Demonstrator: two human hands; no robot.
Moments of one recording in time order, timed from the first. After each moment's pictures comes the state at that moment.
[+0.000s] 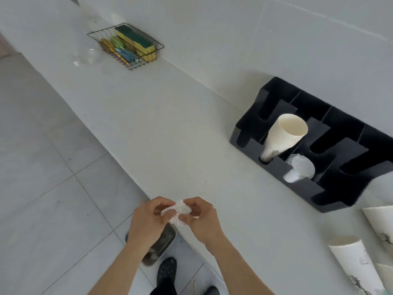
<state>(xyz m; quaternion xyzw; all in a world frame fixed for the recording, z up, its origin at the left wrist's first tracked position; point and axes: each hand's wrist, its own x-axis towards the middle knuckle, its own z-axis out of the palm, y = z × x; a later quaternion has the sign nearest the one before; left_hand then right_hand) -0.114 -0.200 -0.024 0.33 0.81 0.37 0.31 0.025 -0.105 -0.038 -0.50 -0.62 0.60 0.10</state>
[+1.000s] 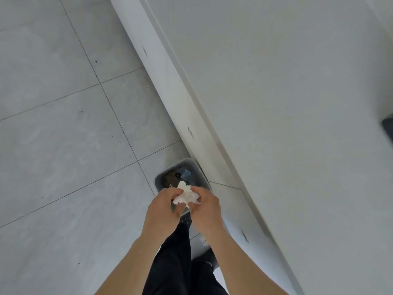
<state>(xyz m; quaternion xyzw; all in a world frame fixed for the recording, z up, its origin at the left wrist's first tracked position) -0.221 -0.305 -0.241 0.18 0.86 0.27 0.39 -0.139 -0.202 -0.238 -0.49 -0.73 0.46 -0.15</state>
